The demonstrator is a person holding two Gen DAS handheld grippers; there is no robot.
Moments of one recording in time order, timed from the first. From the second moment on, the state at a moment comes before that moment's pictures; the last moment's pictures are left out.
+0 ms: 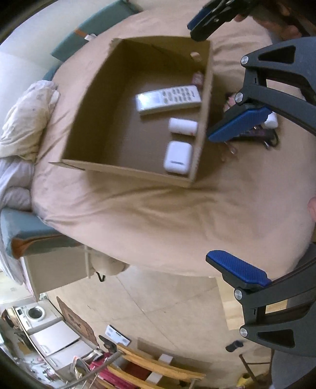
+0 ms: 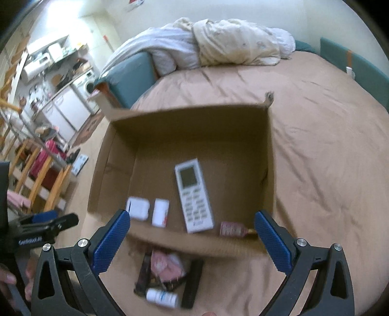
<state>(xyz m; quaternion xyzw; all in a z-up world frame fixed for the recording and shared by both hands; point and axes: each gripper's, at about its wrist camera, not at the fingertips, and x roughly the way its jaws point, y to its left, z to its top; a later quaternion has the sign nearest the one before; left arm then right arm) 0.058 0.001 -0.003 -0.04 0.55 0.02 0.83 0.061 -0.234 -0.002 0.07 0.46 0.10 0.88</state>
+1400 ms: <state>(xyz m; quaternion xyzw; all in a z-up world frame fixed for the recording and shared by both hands) 0.060 -0.007 -0.045 -0.02 0.61 0.00 0.79 0.005 -0.164 -0.128 0.09 0.68 0.12 0.72</state>
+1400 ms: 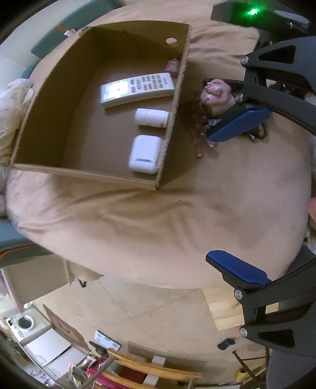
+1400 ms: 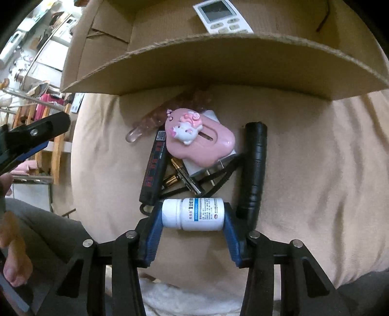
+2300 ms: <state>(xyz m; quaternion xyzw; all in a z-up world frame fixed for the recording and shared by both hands) 0.063 -0.075 -0.111 0.00 0.70 -0.13 0.70 0.020 -0.236 -0.076 0.18 0.62 0.14 0.75</state>
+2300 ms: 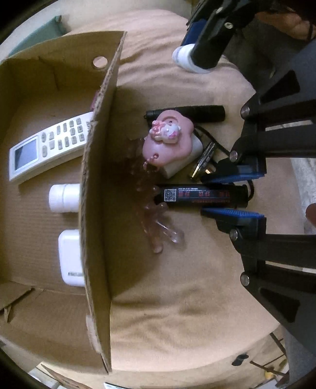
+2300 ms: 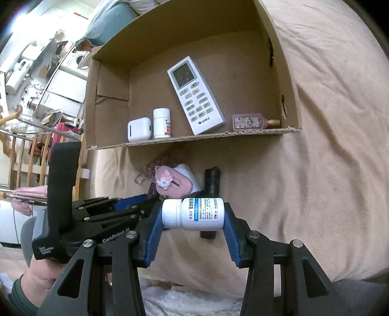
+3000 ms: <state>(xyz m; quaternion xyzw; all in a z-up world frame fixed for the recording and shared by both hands) 0.076 -0.034 -0.121 0.05 0.70 -0.06 0.71 0.020 -0.238 -0.075 0.16 0.63 0.13 0.75</state>
